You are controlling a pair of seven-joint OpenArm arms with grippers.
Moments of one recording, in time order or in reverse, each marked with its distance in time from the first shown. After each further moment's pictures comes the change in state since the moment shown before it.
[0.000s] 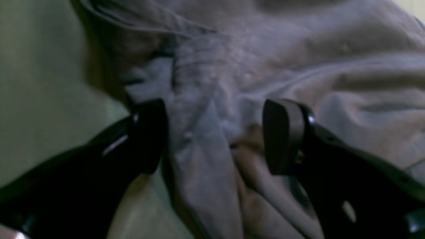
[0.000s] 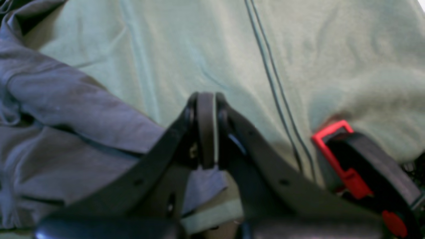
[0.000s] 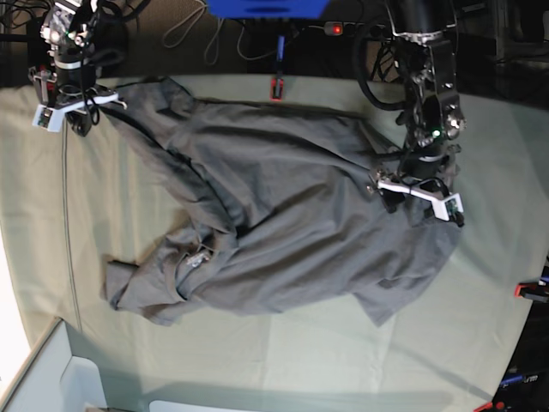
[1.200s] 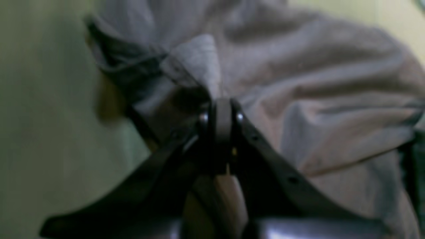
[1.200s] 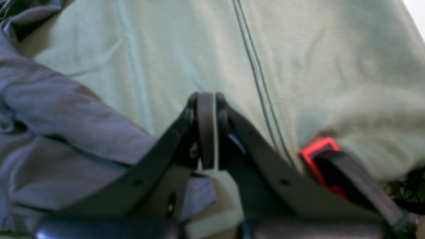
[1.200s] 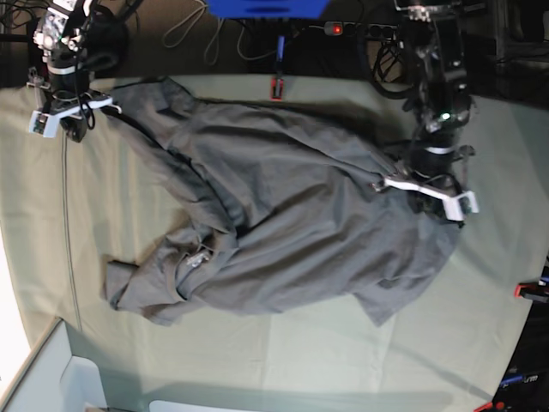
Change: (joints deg) left arm 7.3 0.1 0.0 16.0 -0.1 0.0 0.1; right arm 0.0 2.3 -2.0 -0.1 0.0 0.0 0.0
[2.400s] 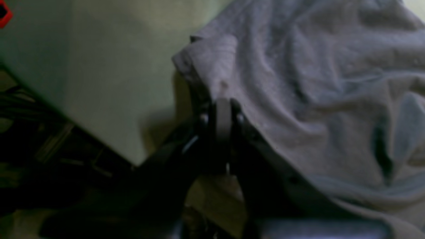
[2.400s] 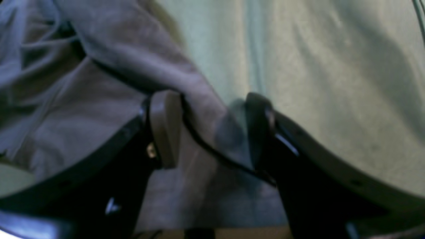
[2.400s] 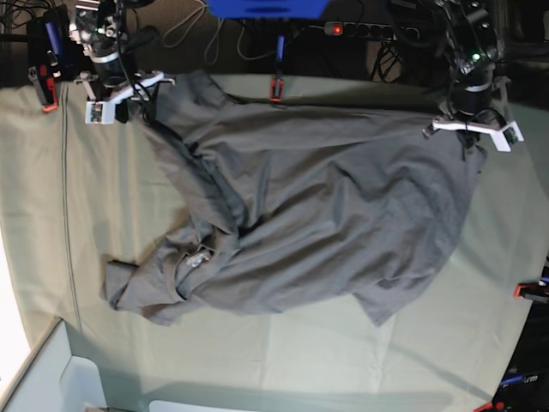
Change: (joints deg) left arm 10.5 3.2 -13.6 4.2 -0.1 -0.3 -0.1; right arm -3.5 4.0 -14.9 -7.4 0.6 0.0 3.2
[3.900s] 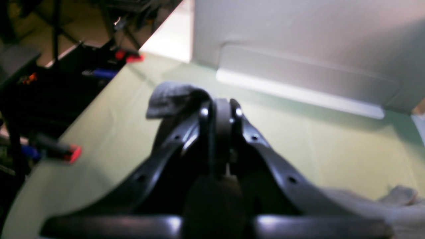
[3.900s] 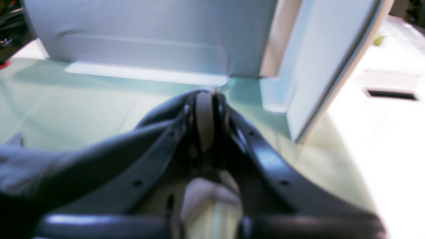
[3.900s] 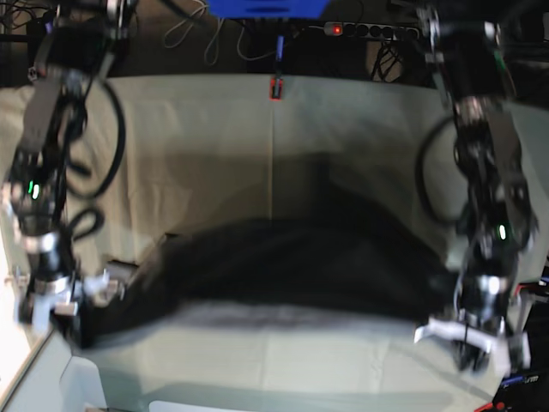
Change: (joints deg) left arm -37.6 -14.7 21.2 0.3 1.1 0.8 7.2; right arm 36.8 4.8 2.0 16.7 -0.7 0.0 -14.4
